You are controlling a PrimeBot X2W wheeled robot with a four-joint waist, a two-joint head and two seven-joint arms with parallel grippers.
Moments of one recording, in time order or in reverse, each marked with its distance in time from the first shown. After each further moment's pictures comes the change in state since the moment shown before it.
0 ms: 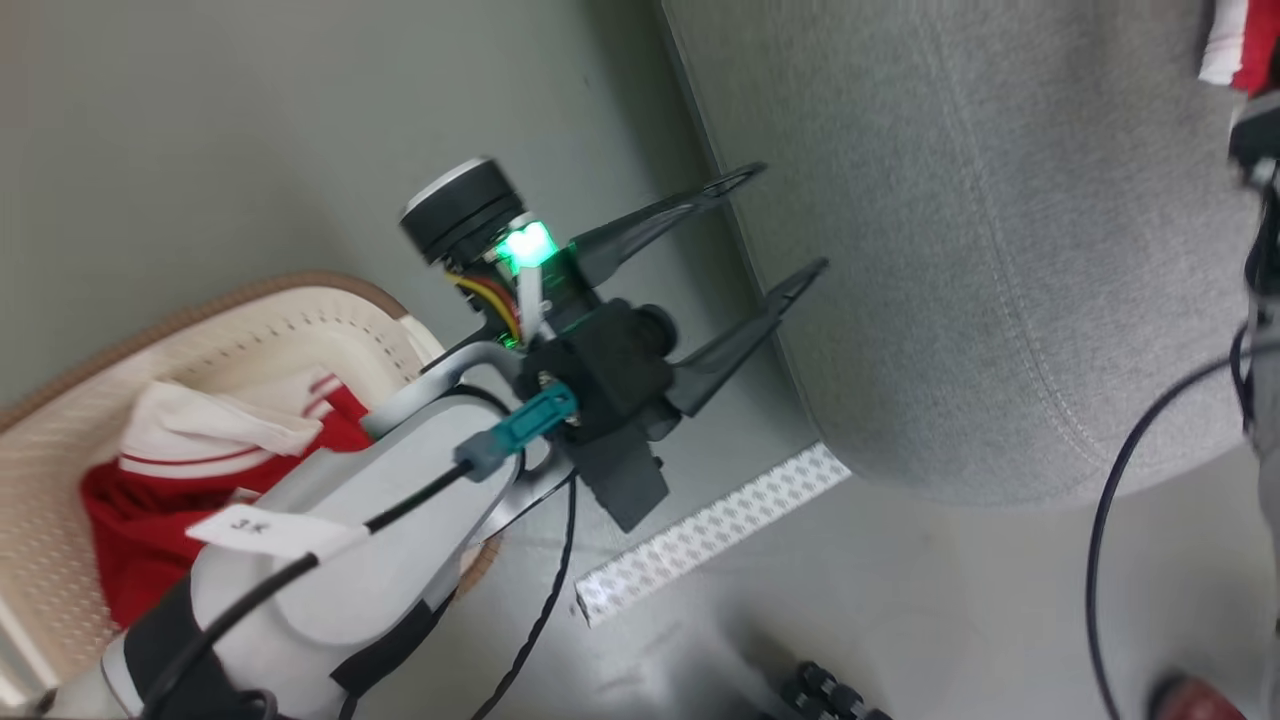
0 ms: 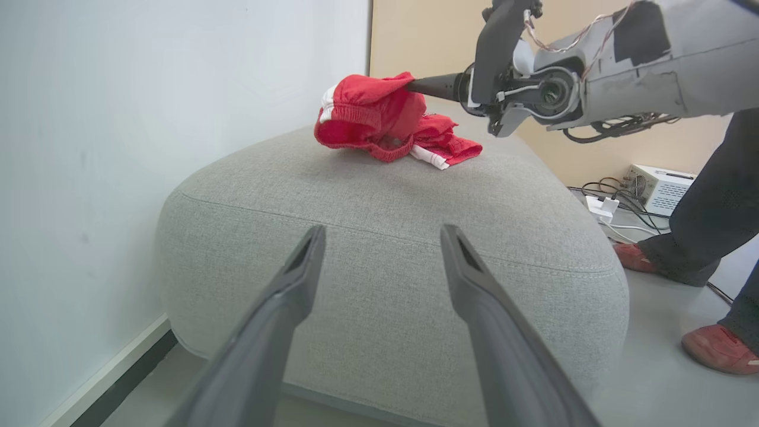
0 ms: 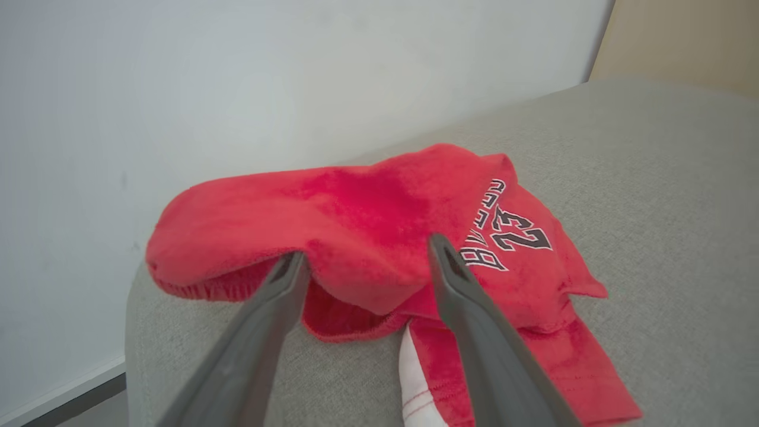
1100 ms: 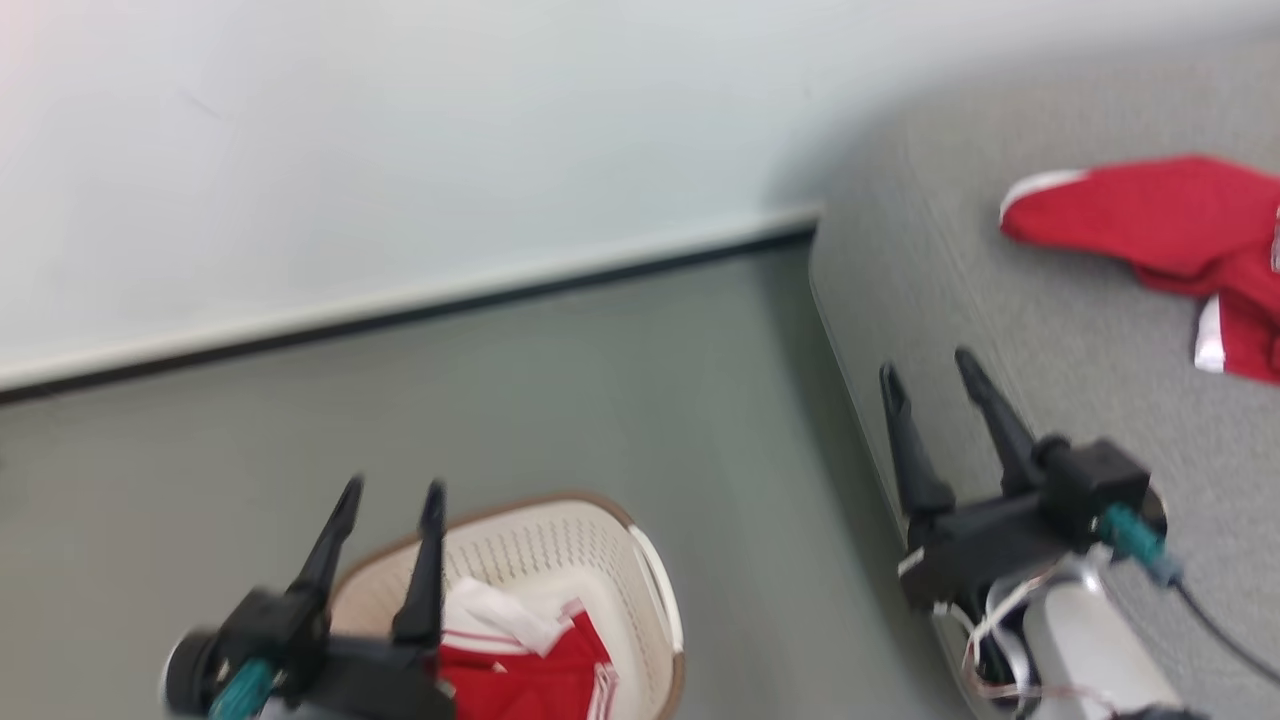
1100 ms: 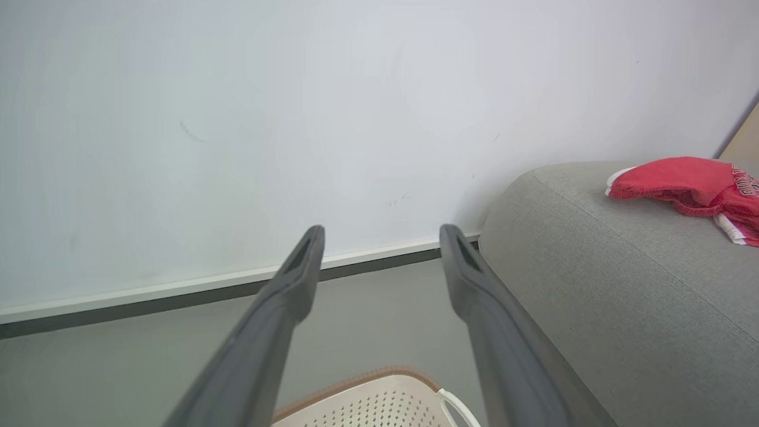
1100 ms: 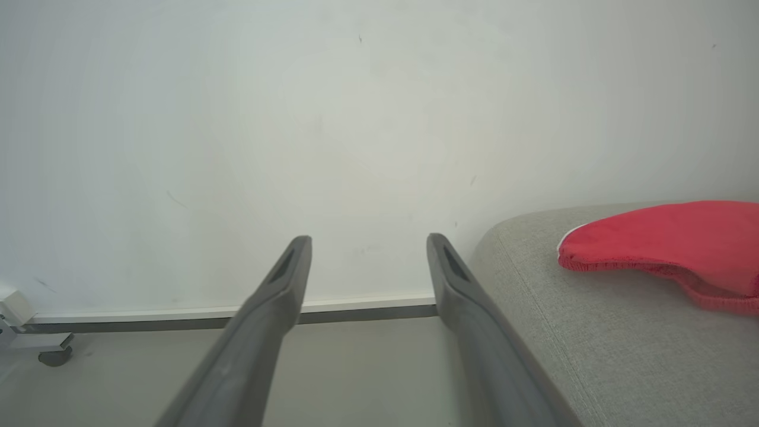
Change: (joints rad) left arm 0.712 0.019 0.410 0.018 -0.216 0.325 -0.128; right arm 0.661 0.168 0.288 -0.453 -0.267 0.000 0.000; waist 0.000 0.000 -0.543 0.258
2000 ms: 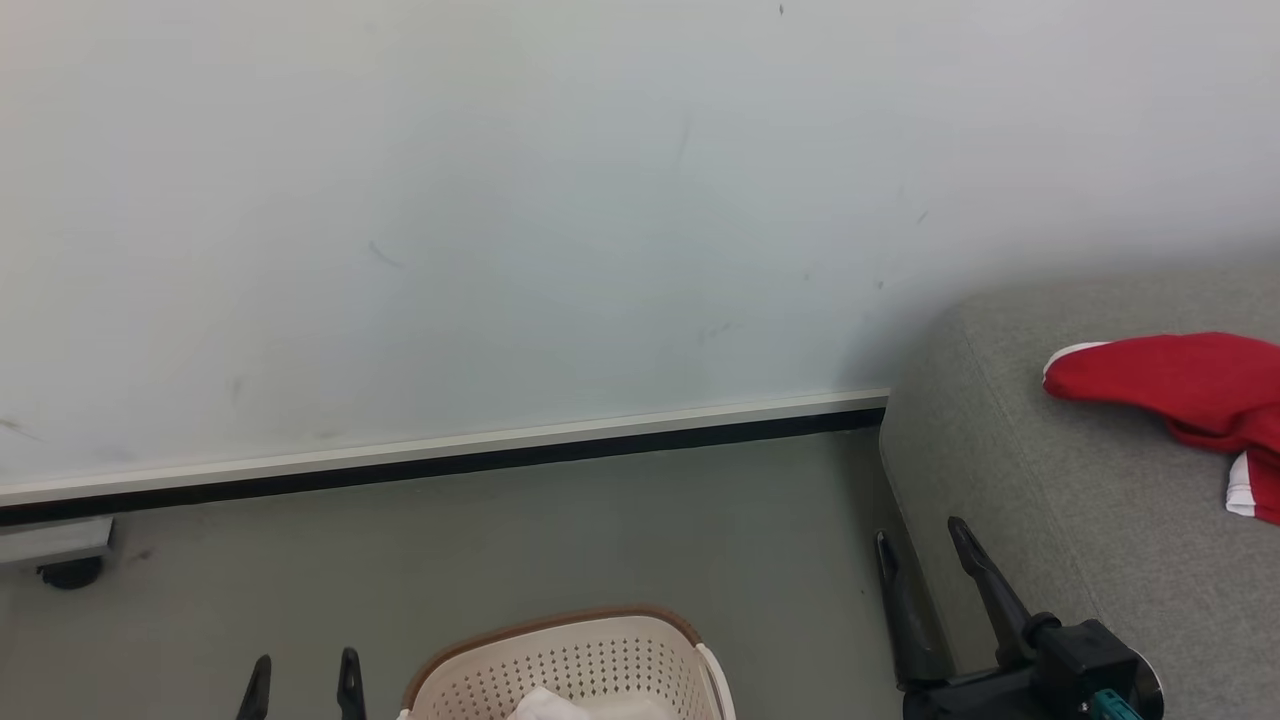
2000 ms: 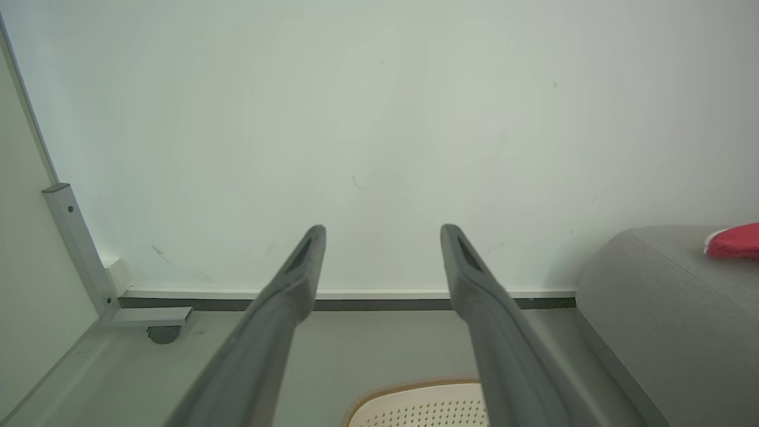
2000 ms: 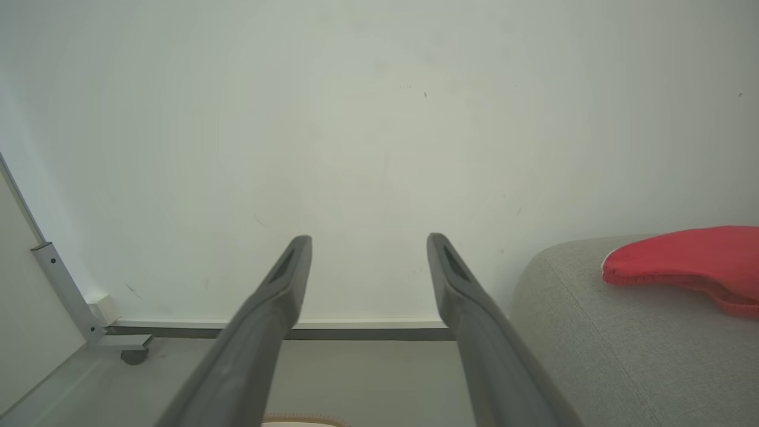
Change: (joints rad) left arm 0.457 -0.166 0.370 -0.200 0.267 -0.072 0.000; right arm 0.367 0.091 -0.049 -0.202 -0.096 0.000 0.000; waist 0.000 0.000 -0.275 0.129
